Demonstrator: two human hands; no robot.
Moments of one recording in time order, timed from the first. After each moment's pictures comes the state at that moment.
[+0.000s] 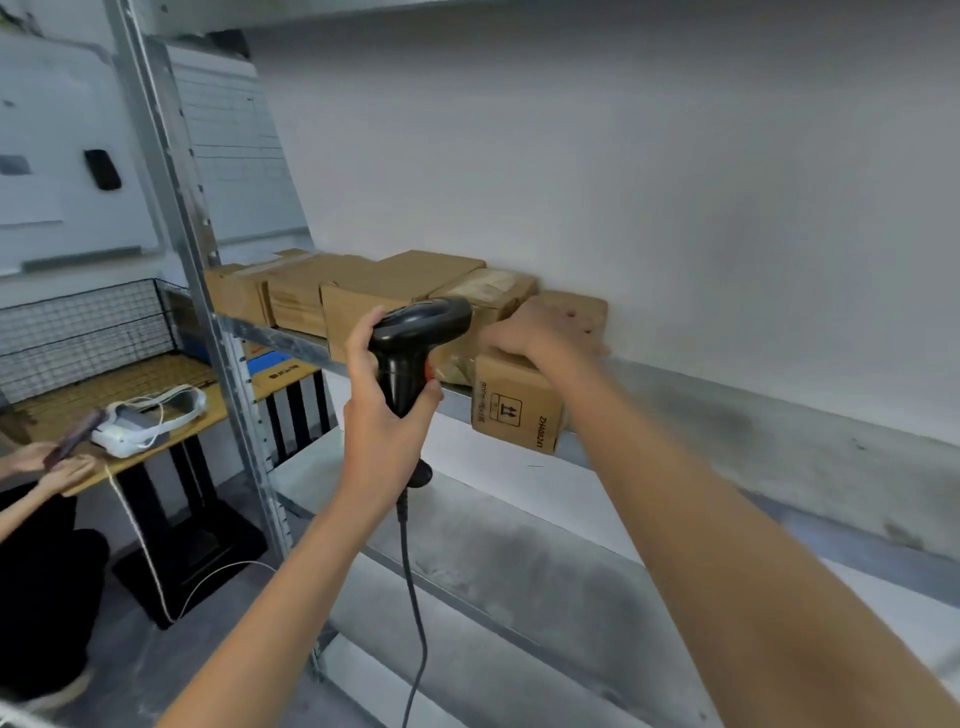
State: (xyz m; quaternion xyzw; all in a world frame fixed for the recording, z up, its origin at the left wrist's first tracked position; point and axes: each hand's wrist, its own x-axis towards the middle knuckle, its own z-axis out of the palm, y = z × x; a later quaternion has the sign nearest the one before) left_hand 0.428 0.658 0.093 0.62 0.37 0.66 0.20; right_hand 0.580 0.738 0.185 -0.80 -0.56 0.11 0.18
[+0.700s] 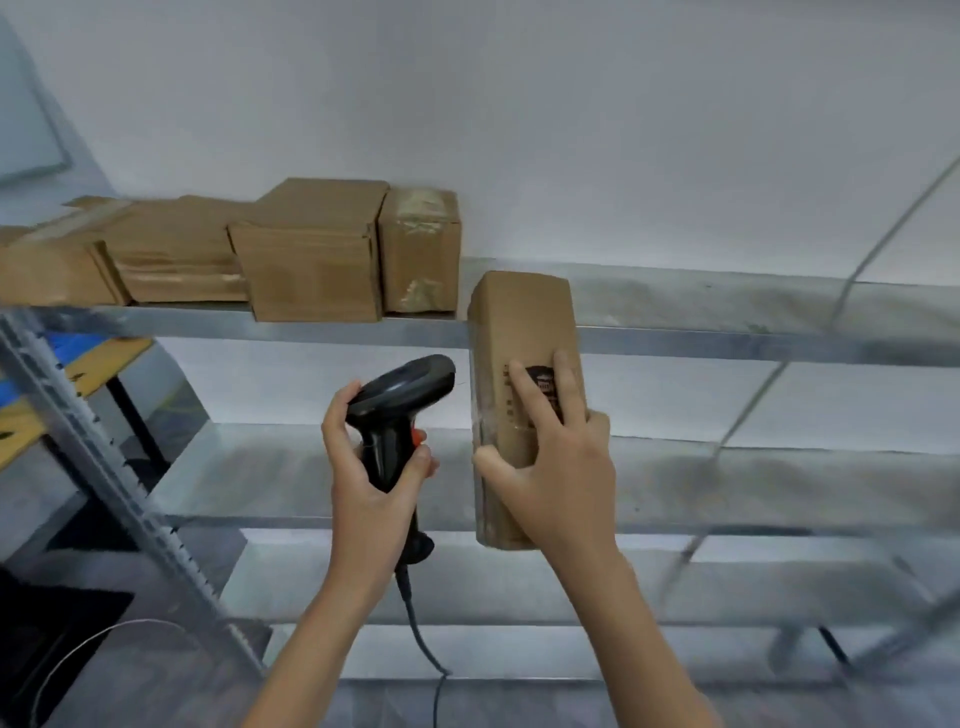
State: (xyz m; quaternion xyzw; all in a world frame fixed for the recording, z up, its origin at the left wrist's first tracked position) left_hand 0.338 0.639 0.001 0.61 0.24 0.56 0.50; right_hand 0.473 0.553 0.041 -0.79 -0.47 -0.09 0.37
